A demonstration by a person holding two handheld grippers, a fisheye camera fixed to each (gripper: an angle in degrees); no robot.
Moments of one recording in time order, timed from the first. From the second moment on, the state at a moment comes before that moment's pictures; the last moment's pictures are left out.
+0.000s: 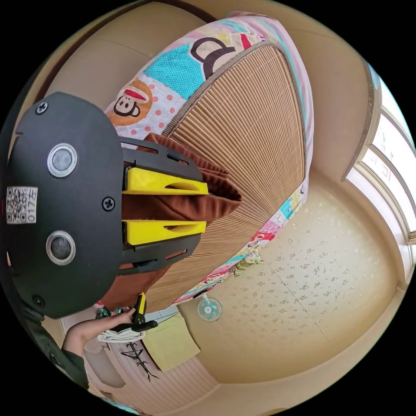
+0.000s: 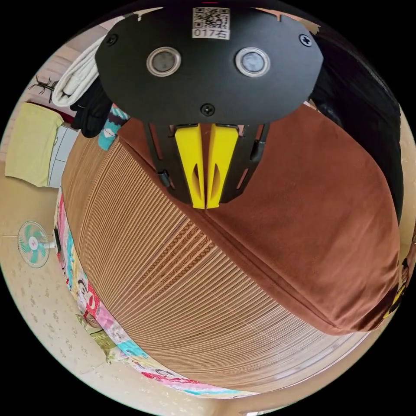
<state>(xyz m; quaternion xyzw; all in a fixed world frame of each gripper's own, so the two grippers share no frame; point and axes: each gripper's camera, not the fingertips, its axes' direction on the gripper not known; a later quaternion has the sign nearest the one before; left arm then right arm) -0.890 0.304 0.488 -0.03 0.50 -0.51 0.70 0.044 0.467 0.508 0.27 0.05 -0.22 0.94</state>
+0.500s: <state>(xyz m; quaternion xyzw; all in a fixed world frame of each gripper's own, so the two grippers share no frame) -0.917 0.289 0.522 -0.01 0.48 -0.52 0.71 0.047 0.486 0.526 0.38 0.13 -0.08 0.91</state>
